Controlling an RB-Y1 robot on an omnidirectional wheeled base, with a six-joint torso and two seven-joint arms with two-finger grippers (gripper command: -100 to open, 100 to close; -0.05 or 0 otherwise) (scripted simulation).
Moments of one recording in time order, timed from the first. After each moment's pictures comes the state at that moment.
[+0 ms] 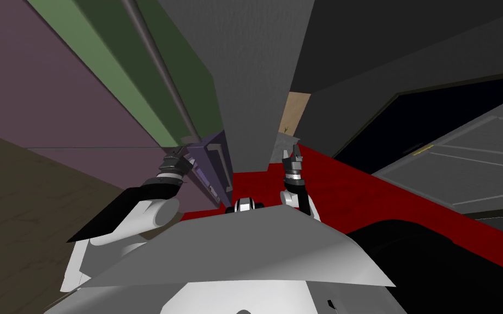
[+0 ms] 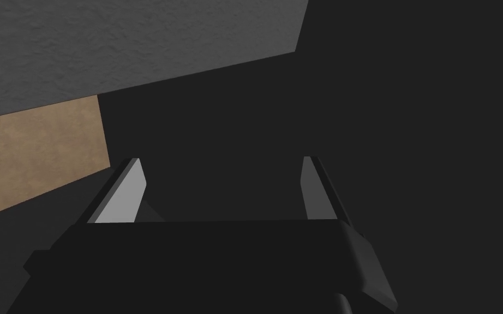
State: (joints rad) left arm 0.37 0.09 0.21 -2.59 0.22 0.54 0.00; right arm 0.50 -0.04 -0.02 -2.37 0.05 -0.43 -0.03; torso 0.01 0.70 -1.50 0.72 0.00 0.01
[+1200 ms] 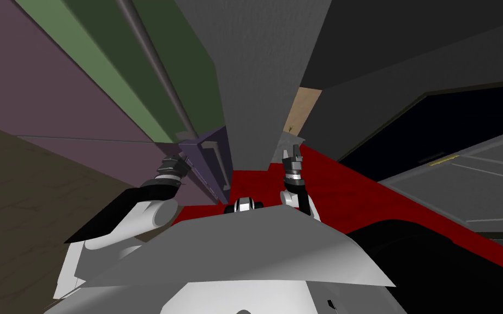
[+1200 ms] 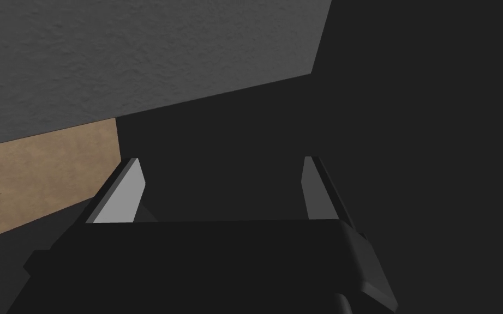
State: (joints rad) left arm 0.38 0.07 0.23 -2.59 0.20 0.59 0.00; right arm 0.50 -0.04 -0.02 -2.37 0.05 -0.43 -0.03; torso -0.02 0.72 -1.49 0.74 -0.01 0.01
